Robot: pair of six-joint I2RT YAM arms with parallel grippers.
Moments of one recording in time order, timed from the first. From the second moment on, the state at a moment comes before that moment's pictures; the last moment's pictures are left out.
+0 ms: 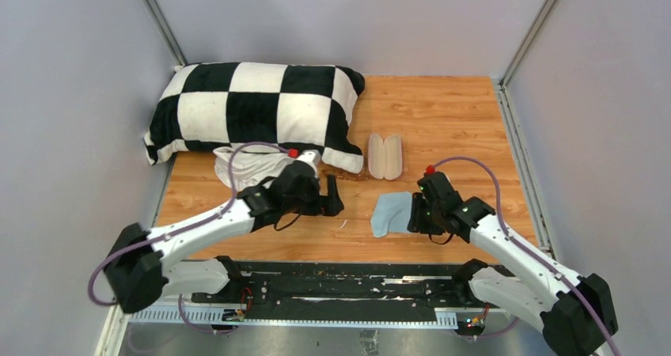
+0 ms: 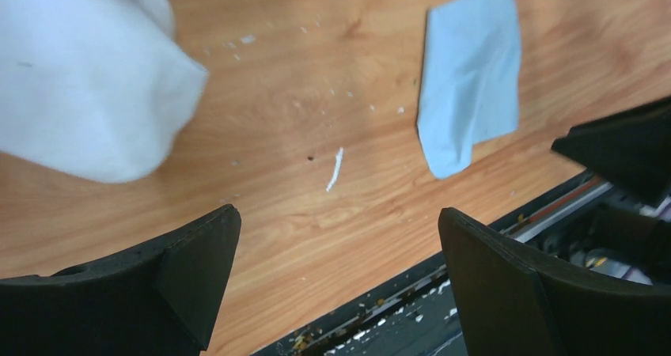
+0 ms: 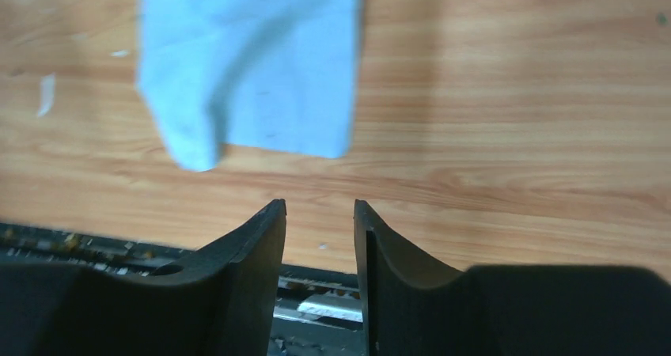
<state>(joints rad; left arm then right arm) -0.80 1.09 0.68 -0.25 -0.05 -0.71 0.64 0.93 0.61 -0.73 0.05 0.59</state>
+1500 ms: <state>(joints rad) -1.07 1.80 1.03 -0.17 0.00 -0.95 0.43 1.03 0.47 -0.55 0.17 0.72</state>
